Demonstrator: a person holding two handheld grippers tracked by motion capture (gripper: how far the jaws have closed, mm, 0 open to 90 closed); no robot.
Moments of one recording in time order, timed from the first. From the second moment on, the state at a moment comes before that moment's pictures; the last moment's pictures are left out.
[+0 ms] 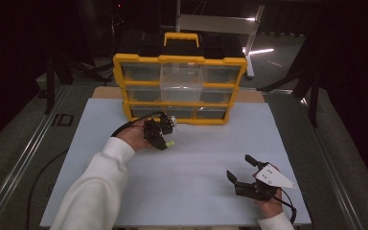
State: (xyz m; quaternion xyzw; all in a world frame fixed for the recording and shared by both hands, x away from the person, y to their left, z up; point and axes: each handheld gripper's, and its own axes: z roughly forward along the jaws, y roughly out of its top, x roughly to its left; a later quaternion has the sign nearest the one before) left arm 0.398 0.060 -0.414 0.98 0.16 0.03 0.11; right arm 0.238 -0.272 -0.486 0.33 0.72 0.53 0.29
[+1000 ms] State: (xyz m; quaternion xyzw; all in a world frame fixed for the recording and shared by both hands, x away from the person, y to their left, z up) left arm 0.391 0.083 -0.369 0.97 0.16 0.05 0.14; right arm 0.238 -0.274 -0.485 0.34 0.71 0.53 0.30
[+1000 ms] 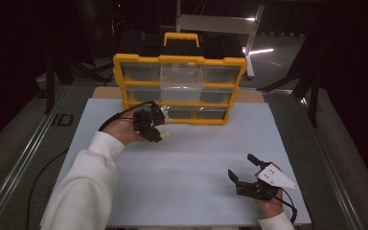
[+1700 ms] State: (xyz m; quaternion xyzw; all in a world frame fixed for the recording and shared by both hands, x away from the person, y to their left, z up) left arm 0.394 0.082 -0.325 0.98 0.14 0.07 0.13; right arm 0.238 -0.275 -0.486 0.34 0.71 0.53 0.31
